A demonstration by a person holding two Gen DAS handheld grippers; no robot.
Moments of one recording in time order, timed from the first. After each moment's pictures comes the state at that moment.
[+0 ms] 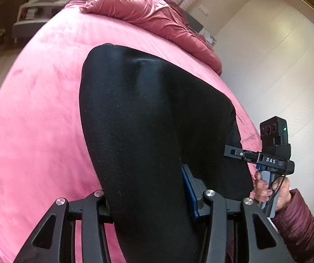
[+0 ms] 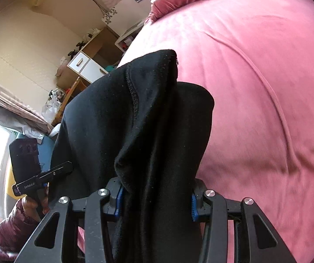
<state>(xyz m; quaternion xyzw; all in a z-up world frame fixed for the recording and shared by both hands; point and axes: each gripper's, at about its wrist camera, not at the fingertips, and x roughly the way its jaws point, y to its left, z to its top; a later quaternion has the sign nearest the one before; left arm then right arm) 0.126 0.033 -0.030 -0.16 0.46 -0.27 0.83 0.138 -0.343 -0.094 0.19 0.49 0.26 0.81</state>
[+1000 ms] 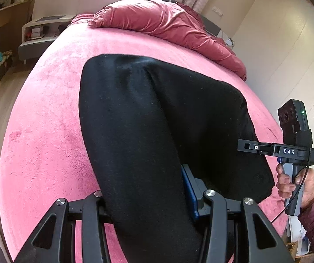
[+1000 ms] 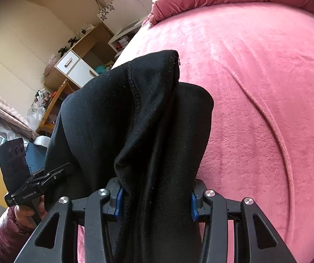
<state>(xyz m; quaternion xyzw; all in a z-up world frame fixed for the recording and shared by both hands) 0.269 0.021 -0.045 -0.10 0.45 -0.21 0.86 0.287 -0.301 -0.095 0.16 0.51 0.24 0.81</state>
